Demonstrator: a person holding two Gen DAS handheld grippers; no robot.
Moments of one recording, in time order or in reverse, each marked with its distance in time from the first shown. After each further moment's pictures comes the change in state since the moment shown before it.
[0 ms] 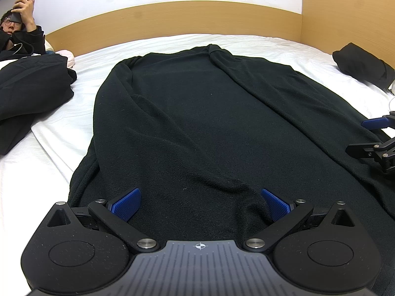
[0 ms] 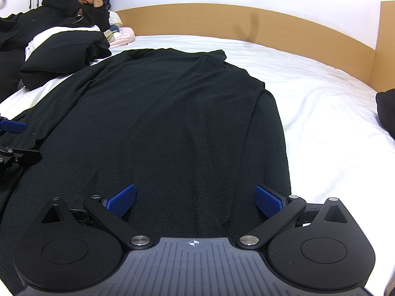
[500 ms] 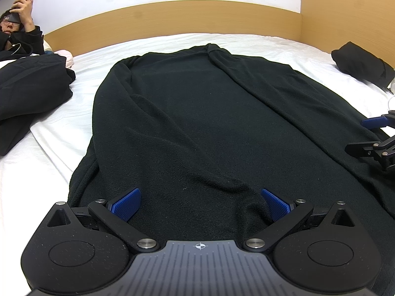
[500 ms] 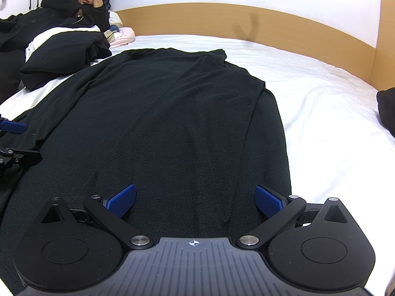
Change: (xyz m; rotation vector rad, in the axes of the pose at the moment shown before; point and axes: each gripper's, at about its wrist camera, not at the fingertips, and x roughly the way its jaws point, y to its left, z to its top) left arm 0.000 0.001 0.001 0.006 0.006 -0.006; right arm -0.003 -0.001 0.000 0.004 0.002 0.006
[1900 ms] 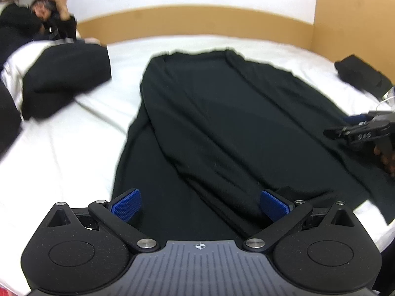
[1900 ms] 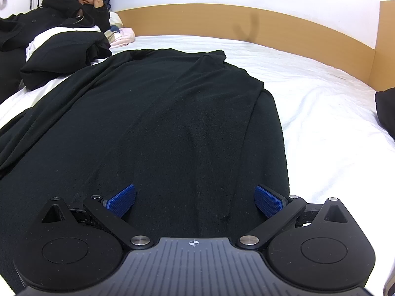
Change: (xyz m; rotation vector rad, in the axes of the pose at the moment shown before) left arm -0.110 0.011 -0.049 -0.091 -0.029 0.048; right arm -0.004 0.002 -0.002 -0.005 -0.004 -0.005
